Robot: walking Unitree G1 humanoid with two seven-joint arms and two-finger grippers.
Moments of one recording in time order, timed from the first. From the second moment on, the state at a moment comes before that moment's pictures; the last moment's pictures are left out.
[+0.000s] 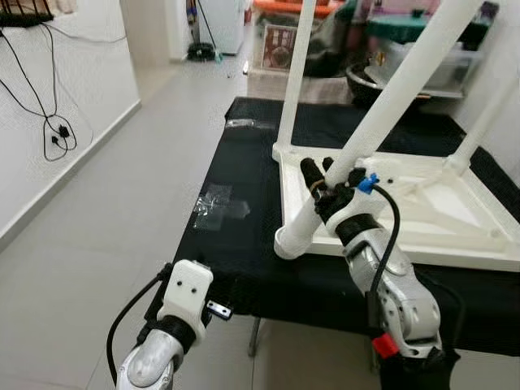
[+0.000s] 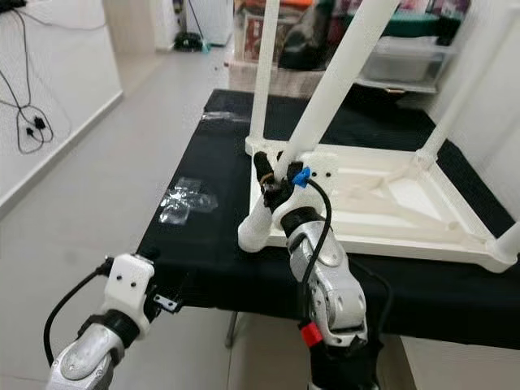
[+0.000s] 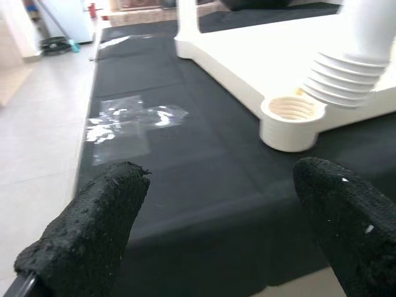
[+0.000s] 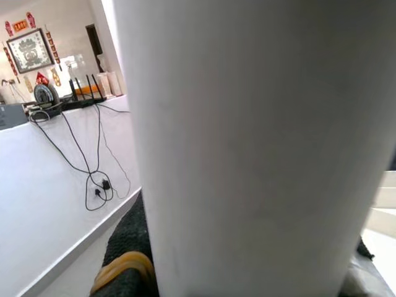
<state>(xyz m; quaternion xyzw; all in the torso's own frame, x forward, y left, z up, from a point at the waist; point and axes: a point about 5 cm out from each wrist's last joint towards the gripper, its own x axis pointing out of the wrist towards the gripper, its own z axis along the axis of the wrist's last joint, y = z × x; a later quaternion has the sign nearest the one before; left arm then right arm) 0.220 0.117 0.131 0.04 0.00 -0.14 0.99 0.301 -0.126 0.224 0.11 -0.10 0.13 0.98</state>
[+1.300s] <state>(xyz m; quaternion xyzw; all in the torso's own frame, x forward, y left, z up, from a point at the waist) 0.196 0.104 0.142 0.00 0.01 -0.17 0.98 0.380 -0.115 0.312 0.01 -0.19 0.38 0.91</state>
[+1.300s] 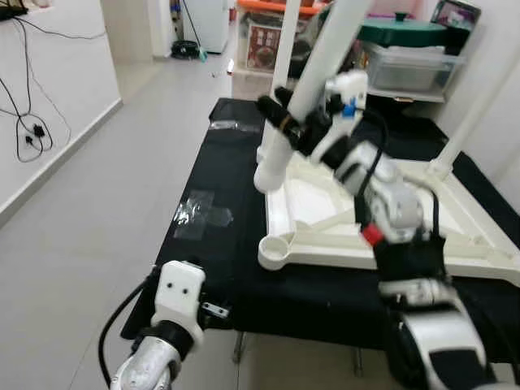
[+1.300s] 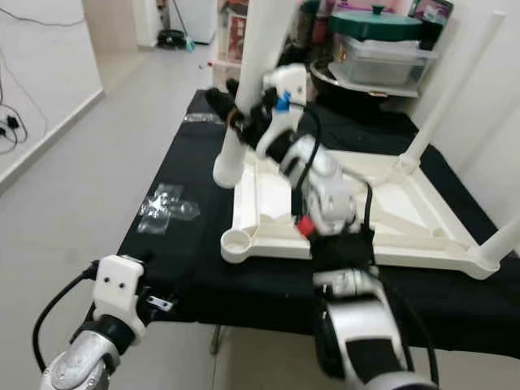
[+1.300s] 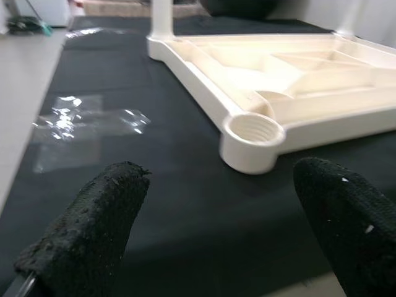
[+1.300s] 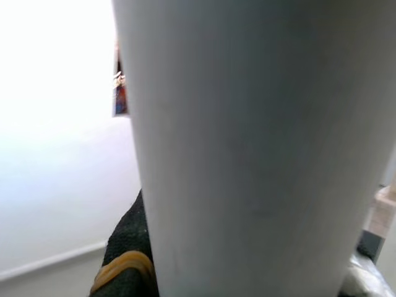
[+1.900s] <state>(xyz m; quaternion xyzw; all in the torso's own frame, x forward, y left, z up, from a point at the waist) 0.164 0.106 0.151 -0.01 0.04 -0.19 0.98 0.377 -0.141 0.262 0.00 -0.06 0.61 0.79</state>
